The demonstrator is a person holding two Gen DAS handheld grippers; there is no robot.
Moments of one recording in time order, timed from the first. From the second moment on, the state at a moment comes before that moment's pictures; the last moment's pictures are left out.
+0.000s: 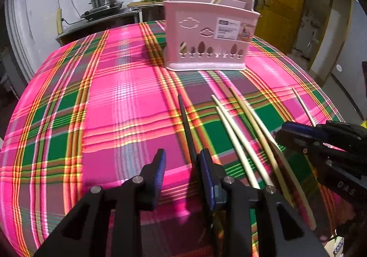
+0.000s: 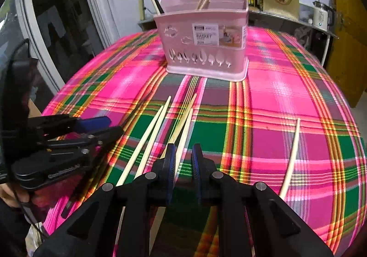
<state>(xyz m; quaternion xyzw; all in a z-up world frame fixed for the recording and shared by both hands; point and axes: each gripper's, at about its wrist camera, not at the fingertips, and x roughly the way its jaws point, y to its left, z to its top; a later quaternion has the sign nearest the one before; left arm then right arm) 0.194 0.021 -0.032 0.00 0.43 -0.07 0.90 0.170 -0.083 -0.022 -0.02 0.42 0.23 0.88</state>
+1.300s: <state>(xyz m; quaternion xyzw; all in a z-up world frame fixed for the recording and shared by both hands) 0.248 0.018 -0.025 -0.01 0.45 -0.08 0.89 0.217 -0.072 -0.019 -0.03 0.44 0.20 0.88</state>
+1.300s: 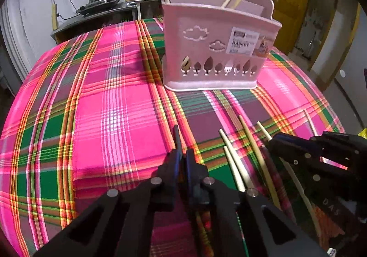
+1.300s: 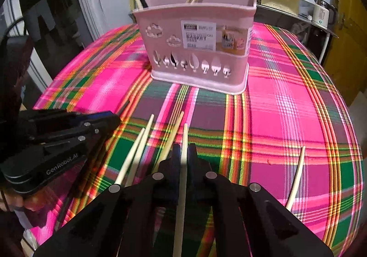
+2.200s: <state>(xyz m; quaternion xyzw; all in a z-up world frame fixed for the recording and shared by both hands) 0.197 0.033 0.127 -0.03 0.31 -0.12 0.94 0.187 -0.107 0.100 0.03 0.30 0.24 0.92</state>
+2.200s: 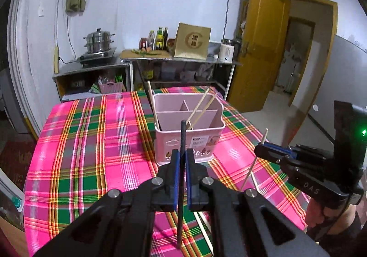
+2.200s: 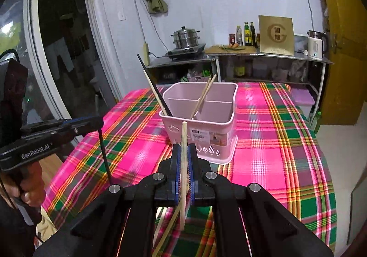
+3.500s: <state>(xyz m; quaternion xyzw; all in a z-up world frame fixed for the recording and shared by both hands) 0.203 0.041 0.181 -0.05 0.28 -0.13 0.95 0.186 -0.113 0.151 0.03 0.23 0.25 0.94</state>
